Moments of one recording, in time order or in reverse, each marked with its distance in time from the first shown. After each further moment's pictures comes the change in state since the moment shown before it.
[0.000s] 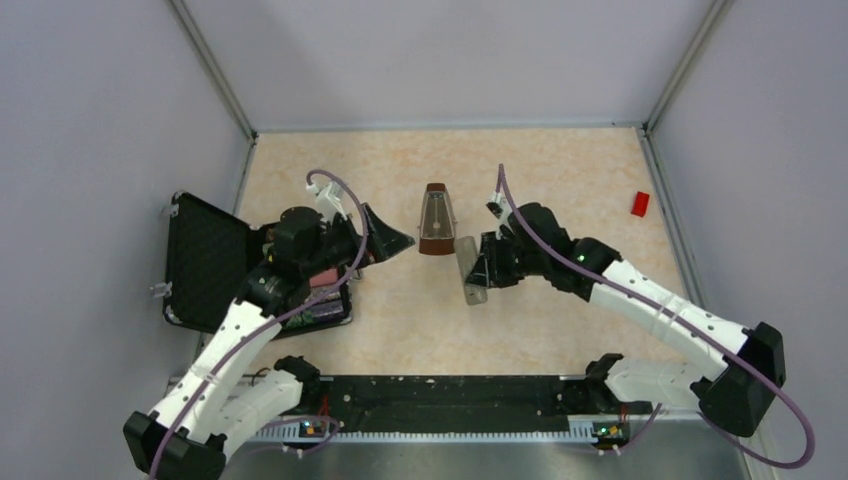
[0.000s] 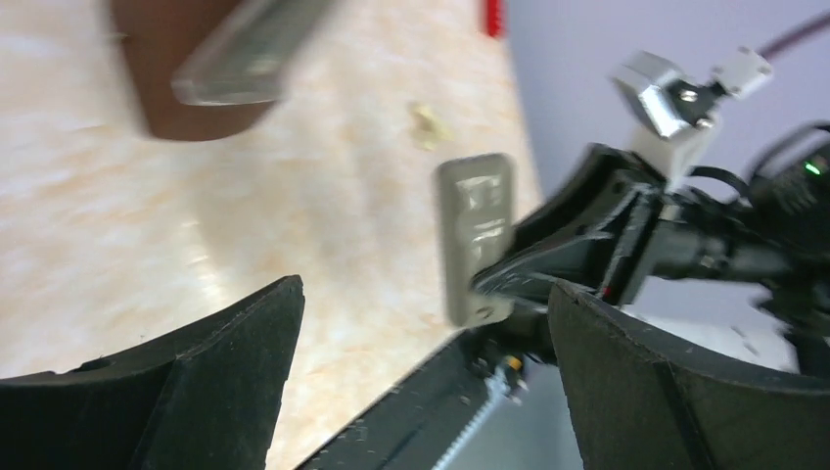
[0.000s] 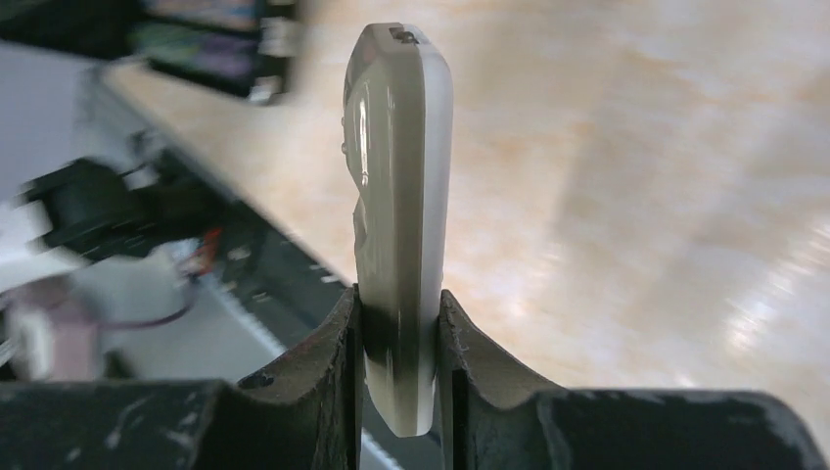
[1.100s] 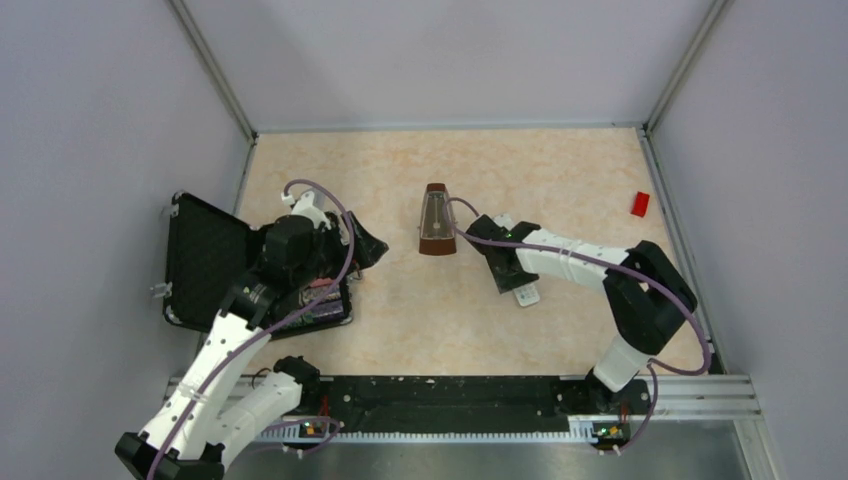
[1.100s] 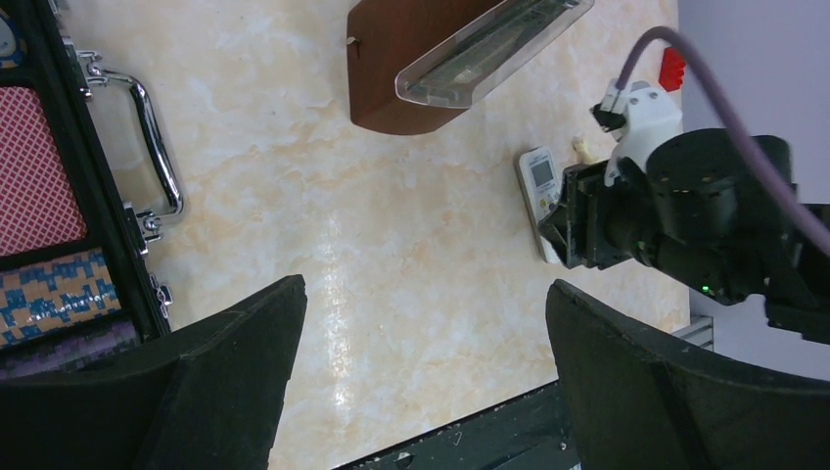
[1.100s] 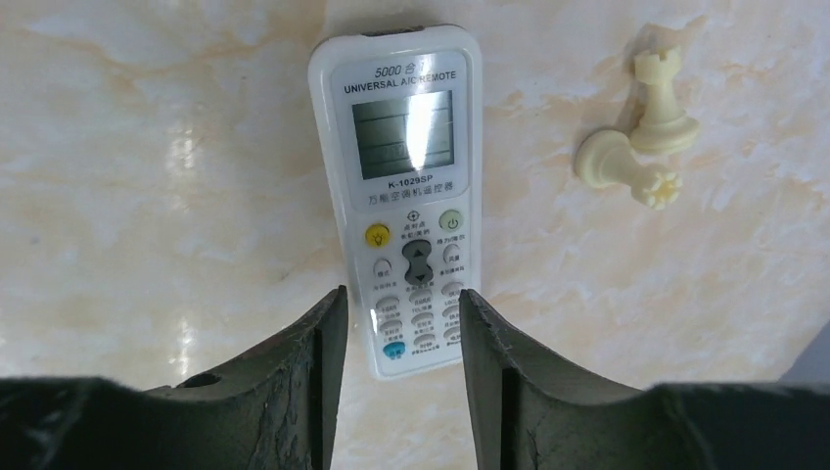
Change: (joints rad) left arm 0.003 -0.082 0.063 -0.375 -0.430 0.124; right arm -0.056 0.543 0.077 -0.304 0.772 -0.187
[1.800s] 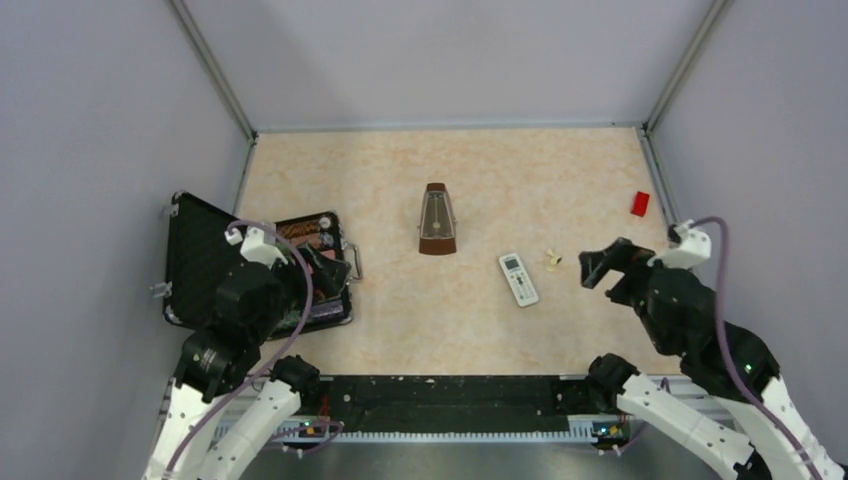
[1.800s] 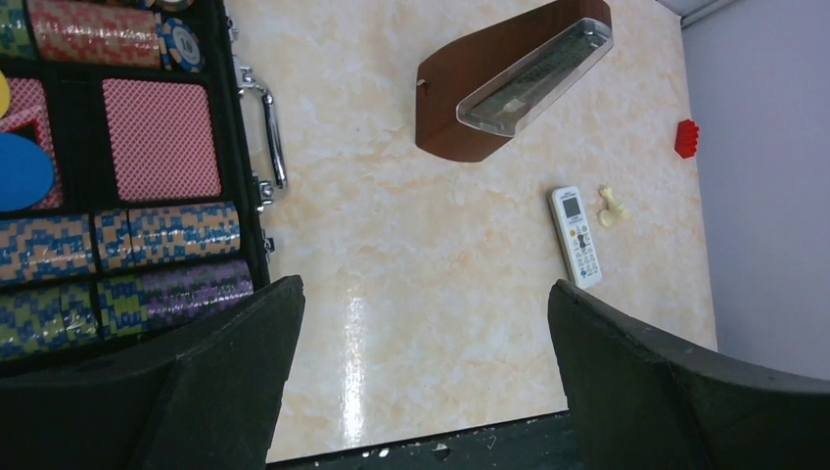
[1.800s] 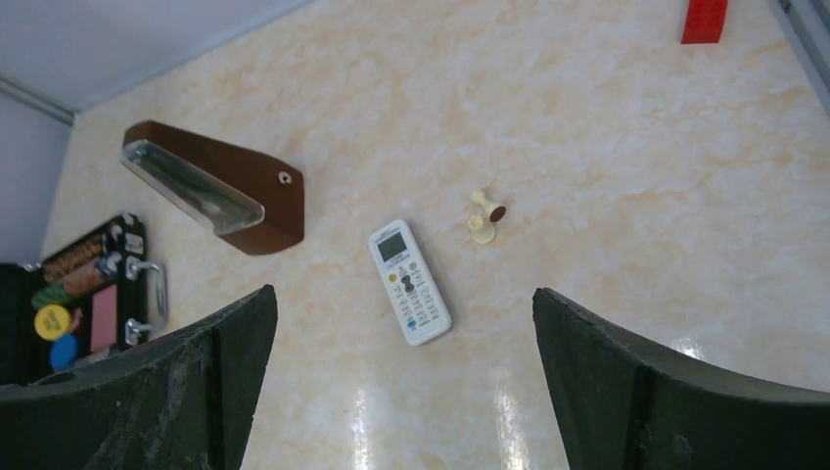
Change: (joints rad) left arm 0.000 -0.304 0.023 -0.242 -0.174 0.006; right arm -0.002 -1.191 -0.073 -0.166 0.167 0.247
